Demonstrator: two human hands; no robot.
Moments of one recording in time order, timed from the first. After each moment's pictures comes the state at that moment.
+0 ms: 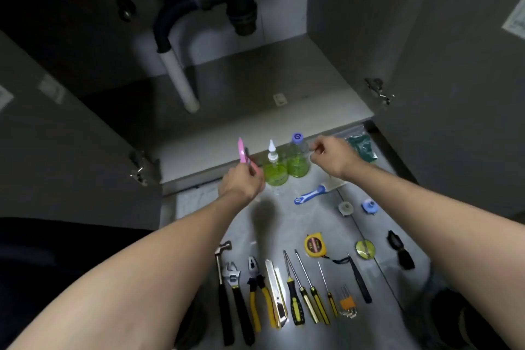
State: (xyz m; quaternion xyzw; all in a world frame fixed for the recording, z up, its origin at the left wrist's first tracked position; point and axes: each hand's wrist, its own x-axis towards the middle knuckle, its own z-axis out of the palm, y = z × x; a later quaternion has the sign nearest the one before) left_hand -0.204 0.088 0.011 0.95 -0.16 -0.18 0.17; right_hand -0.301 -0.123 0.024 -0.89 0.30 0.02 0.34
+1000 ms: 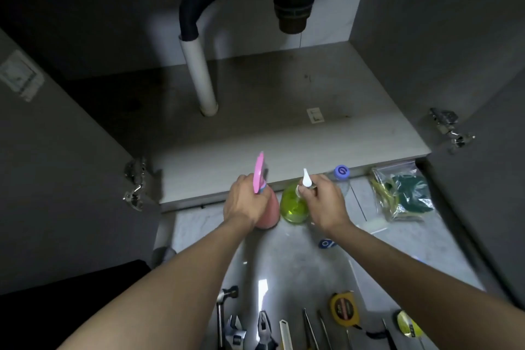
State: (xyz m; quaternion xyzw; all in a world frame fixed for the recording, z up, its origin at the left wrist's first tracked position) left_hand -0.100 0.096 -0.065 0.93 -0.14 -0.14 0.31; right_hand -0.197 -0.057 -0.071 -0.87 0.27 -0.08 0.41
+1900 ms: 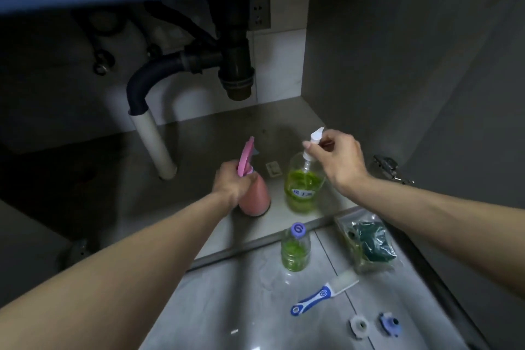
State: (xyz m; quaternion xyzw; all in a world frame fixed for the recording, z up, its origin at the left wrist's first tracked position) left_hand -0.028 -0.030 0.036 0.86 -0.14 -0.16 0.46; right_hand -0.155 -0.206 0.075 -0.82 0.30 -0.27 0.40
